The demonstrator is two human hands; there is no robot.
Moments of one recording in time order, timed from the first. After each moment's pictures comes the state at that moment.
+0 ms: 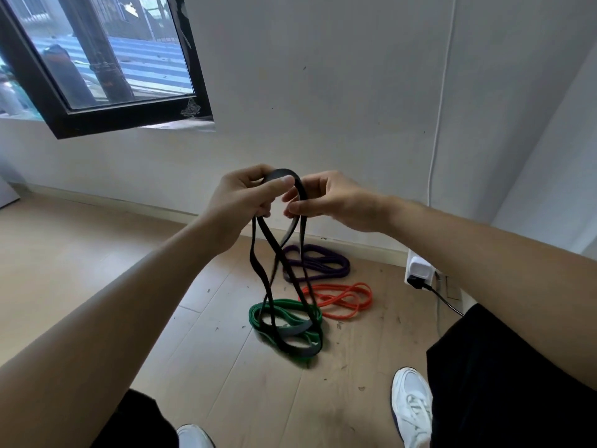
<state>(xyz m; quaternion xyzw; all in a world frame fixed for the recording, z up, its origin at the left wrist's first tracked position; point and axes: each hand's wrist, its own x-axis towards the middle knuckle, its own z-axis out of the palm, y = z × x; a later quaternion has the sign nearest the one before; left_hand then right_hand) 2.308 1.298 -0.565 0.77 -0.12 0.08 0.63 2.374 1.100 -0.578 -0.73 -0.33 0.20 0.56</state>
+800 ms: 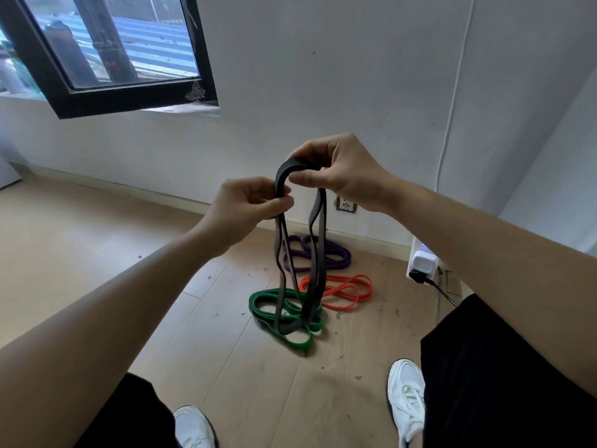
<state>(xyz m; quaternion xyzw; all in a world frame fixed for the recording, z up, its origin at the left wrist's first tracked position) 2.298 1.312 -0.597 0.80 -0.09 0.10 0.59 2.366 1.108 -0.558 -0.75 -0.38 0.02 0.54</state>
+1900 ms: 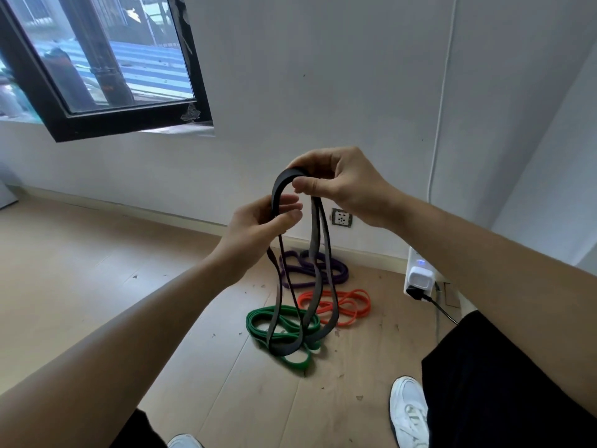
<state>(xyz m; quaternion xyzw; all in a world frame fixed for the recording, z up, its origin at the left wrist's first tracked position) 2.298 1.283 -0.599 0.77 -0.09 0.08 0.63 2.361 1.093 -0.546 -0.73 -0.38 0.00 0.56</state>
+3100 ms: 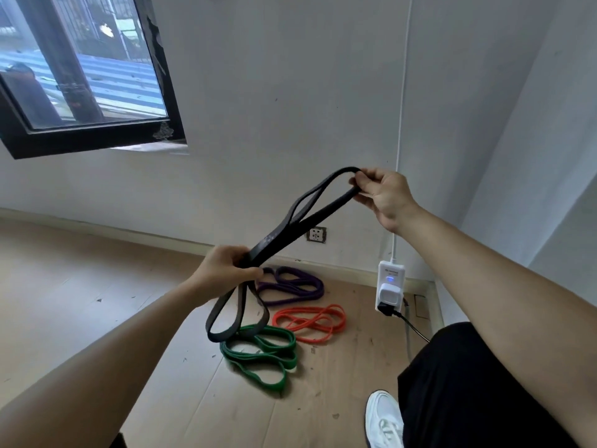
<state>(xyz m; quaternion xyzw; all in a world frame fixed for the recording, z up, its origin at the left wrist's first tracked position) 2.337 1.311 -0.651 0.90 -0.05 0.02 0.44 2.436 1.002 -0.577 -0.64 -0.06 -0.07 0.76</state>
